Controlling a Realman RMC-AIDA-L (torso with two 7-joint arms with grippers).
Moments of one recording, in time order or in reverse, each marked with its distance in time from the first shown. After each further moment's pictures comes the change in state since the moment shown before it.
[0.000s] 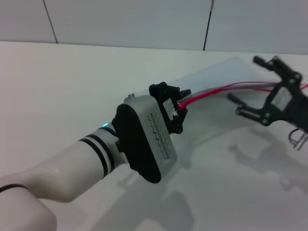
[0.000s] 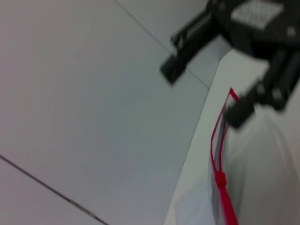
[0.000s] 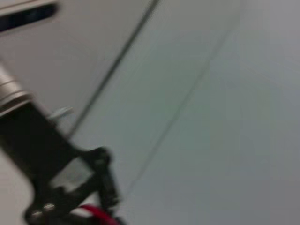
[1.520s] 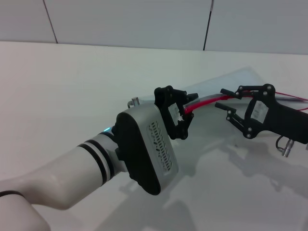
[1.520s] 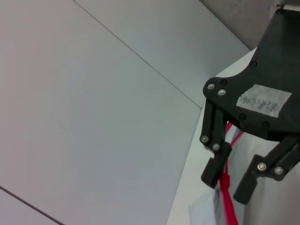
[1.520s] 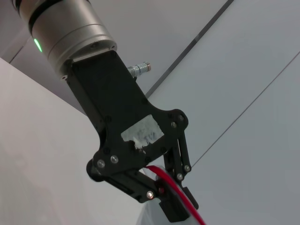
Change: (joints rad) left arm 0.018 0.035 0.051 0.056 -0.001 -0.013 0.003; right arm 0.005 0.006 -0.218 -0.117 0.001 -0.093 -0.002
